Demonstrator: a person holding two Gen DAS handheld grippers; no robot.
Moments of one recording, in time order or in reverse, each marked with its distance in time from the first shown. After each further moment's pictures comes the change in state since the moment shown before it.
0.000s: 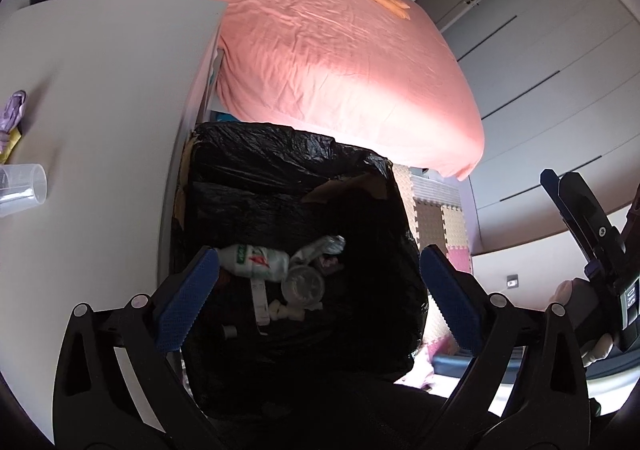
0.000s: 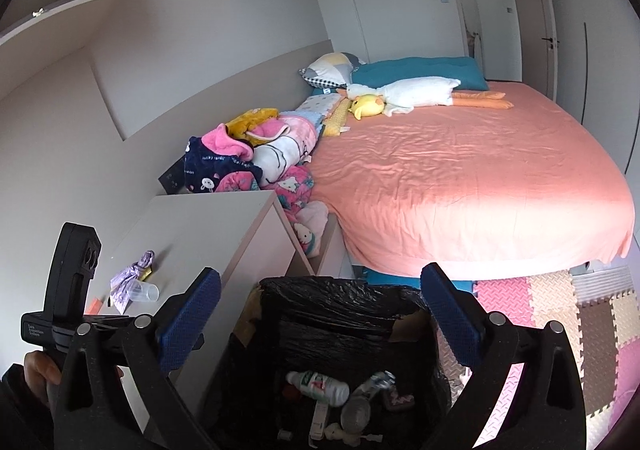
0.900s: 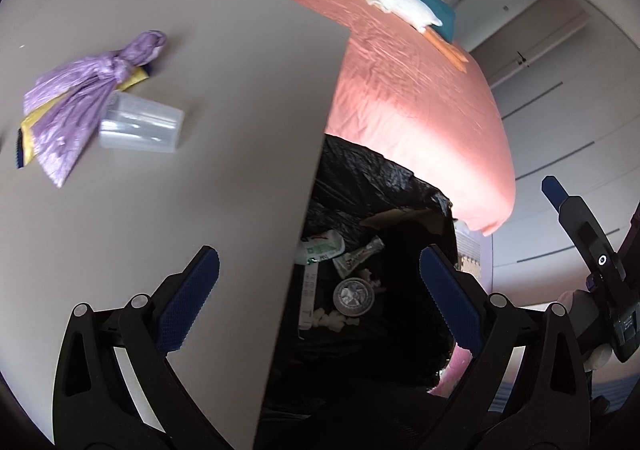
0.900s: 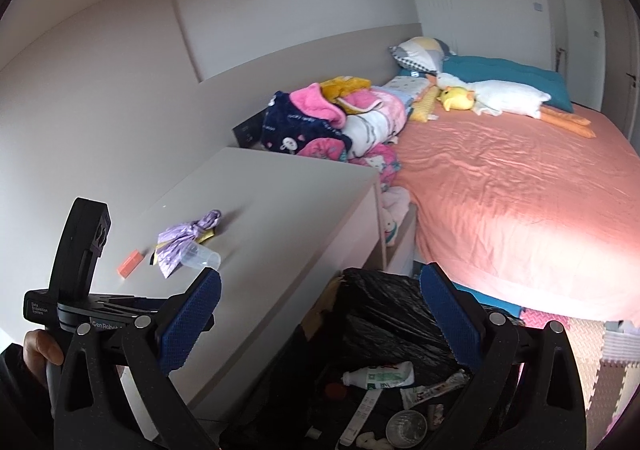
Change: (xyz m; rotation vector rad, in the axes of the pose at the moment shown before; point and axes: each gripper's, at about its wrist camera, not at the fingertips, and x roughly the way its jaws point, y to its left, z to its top) left arm -0.050 0.090 -0.030 -0.219 -0.122 0.102; right arm 0.059 0.098 -0.002 -0.214 0.107 0.221
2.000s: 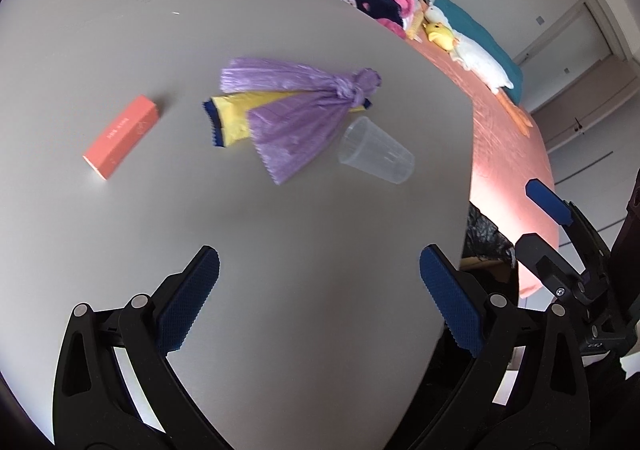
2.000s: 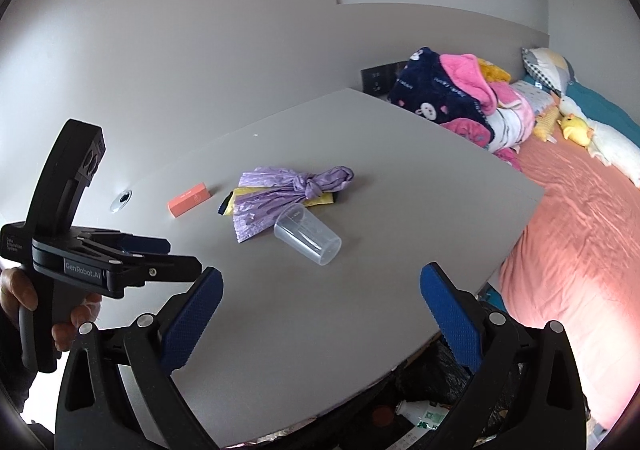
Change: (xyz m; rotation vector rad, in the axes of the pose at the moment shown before) left arm -0.062 0.128 -0.017 -0.179 -0.142 0.187; right arm 0.110 0.129 -0.006 -0.331 0.162 0.257
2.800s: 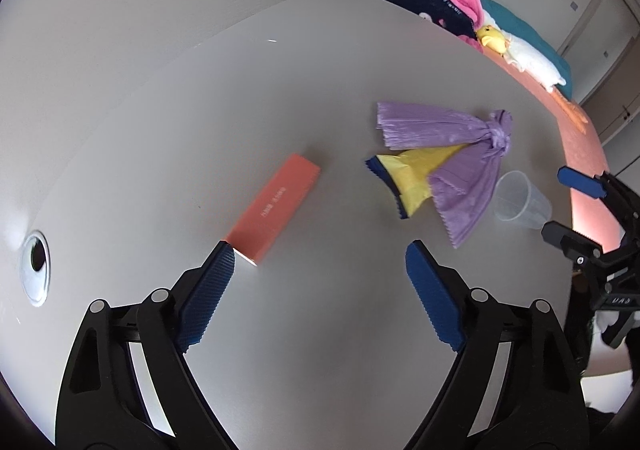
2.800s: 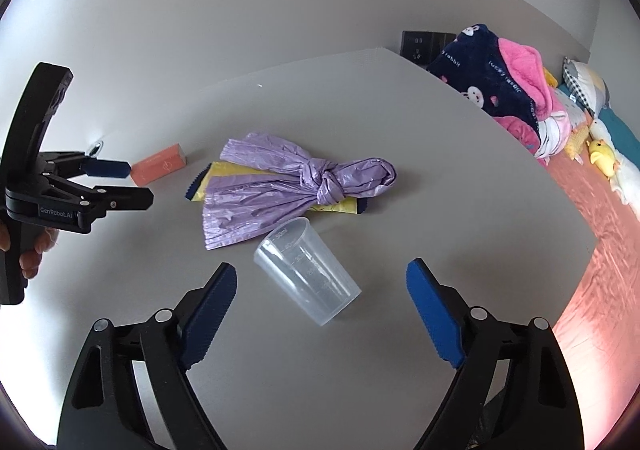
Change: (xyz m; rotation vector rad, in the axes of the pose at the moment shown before) left arm 0.008 0.089 0.036 0.079 -0.047 0.226; right arm 0.101 0.012 0.031 -0.158 0.169 -0.010
